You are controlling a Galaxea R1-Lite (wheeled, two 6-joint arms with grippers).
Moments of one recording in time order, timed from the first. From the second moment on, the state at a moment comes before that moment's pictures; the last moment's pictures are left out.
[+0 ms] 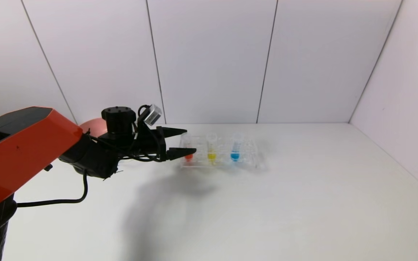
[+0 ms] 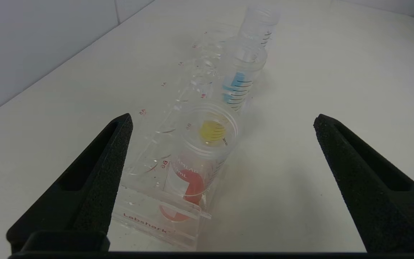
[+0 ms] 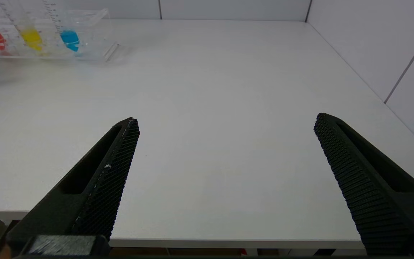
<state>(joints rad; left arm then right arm) -0.22 2.23 -1.16 -0.93 -1.05 0.10 0.00 0.00 0.00 0.01 0.00 0.00</state>
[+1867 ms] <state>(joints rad) -0.23 2.26 -1.17 -0.94 -1.05 0.10 0.00 0.00 0.00 0.01 0.00 0.00</state>
